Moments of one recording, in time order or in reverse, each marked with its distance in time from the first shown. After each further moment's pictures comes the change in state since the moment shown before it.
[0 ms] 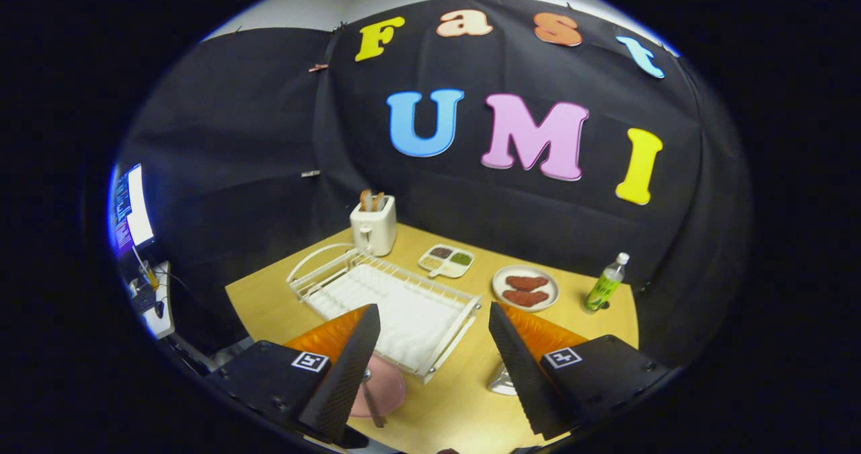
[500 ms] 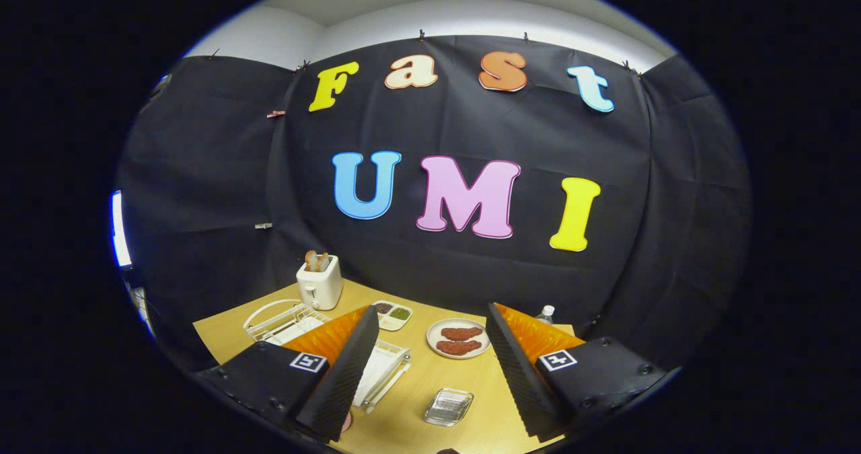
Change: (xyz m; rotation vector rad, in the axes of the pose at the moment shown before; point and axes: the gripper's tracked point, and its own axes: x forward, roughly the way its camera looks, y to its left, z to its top) arm -0.041 -0.103 0.077 0.005 -0.195 -0.172
